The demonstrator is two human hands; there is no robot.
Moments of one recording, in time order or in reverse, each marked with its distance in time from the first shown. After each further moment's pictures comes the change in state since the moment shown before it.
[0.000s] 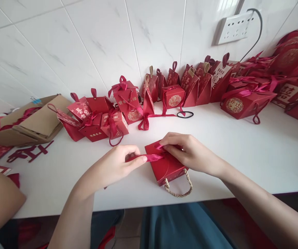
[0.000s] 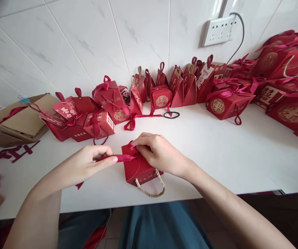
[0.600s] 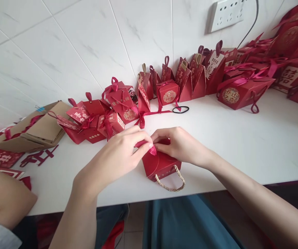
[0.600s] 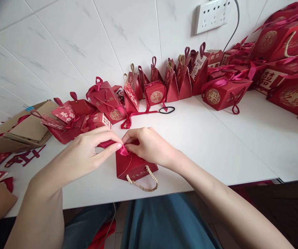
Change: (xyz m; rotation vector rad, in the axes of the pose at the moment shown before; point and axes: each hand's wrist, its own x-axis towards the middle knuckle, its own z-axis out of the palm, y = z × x) left_hand 0.008 0.051 0.004 0.310 0.191 0.346; right_hand 0.002 0.007 -0.004 0.229 0.007 0.024
